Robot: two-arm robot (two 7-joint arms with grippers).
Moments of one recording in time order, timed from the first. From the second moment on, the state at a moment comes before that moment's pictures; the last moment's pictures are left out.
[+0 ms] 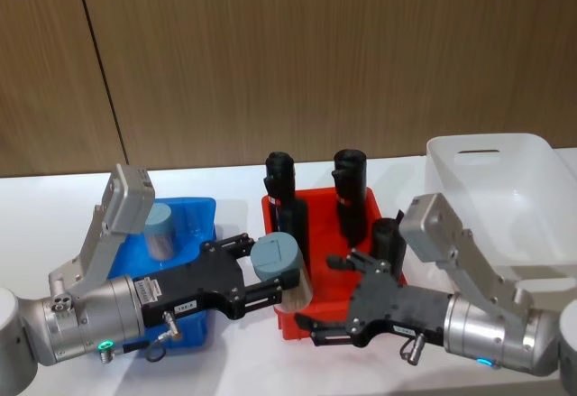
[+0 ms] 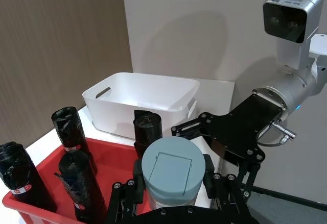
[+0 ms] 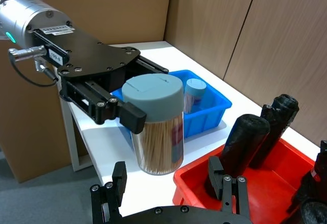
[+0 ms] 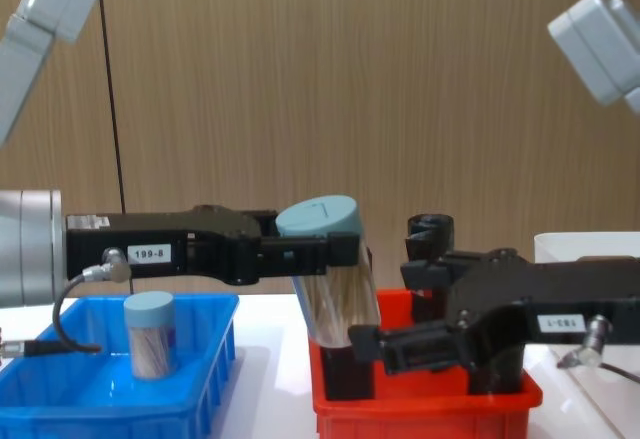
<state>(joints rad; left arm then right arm) -0.37 0.45 0.32 -1.46 -0.45 0.14 -0.91 0.24 0.31 -0.33 -1.61 0.07 0.18 0.75</state>
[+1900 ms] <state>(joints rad) -0.37 0.45 0.32 -1.46 -0.45 0.14 -0.91 0.33 0.24 -0.40 -1.51 0.09 0.18 0.74</state>
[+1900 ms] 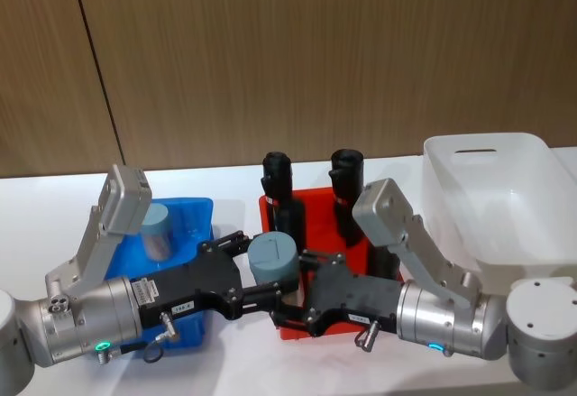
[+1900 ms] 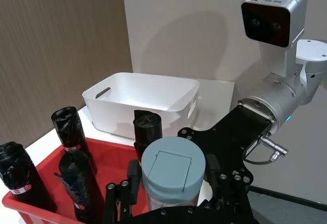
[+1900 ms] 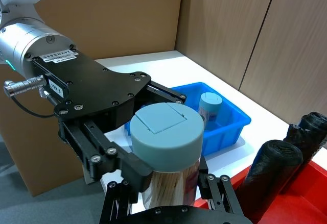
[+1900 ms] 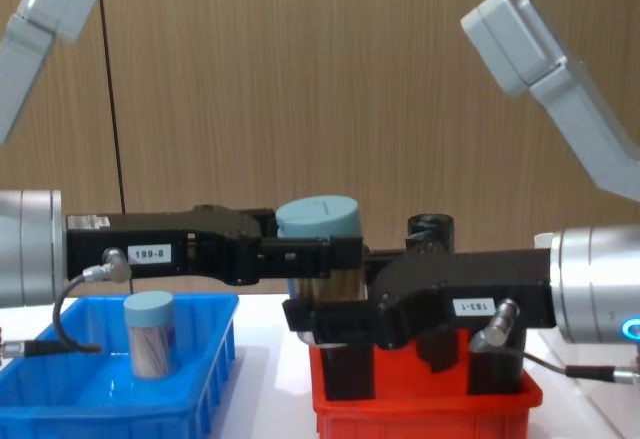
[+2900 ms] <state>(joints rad) -0.37 0.45 0.32 -1.46 -0.45 0.14 -0.91 0.25 0.37 -0.33 -1.59 0.18 0.16 0.62</state>
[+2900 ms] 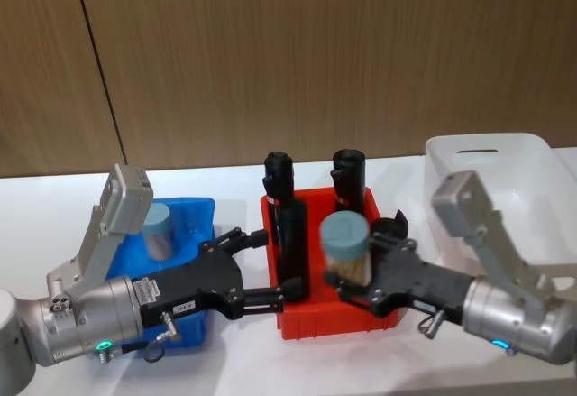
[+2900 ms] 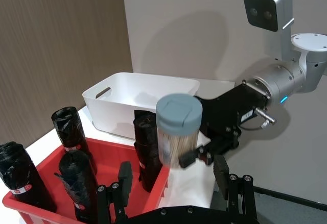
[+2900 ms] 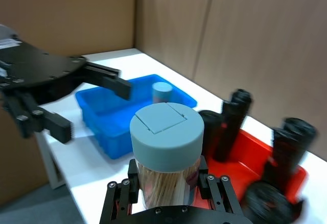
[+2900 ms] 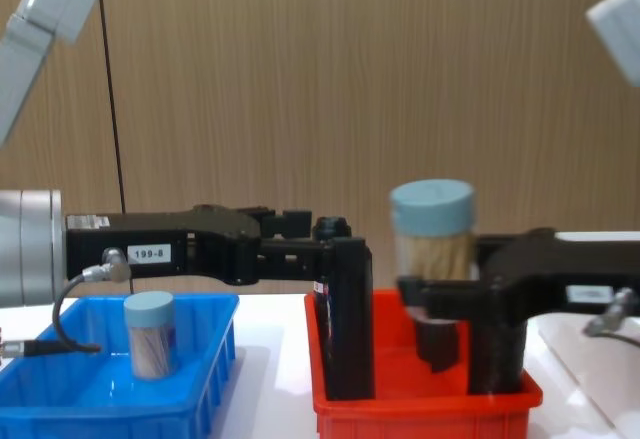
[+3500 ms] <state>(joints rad) -0.37 0.45 0.32 -1.46 -0.45 0.14 -0.91 0.16 0.50 -0.21 -1.64 0.31 0.13 0.44</state>
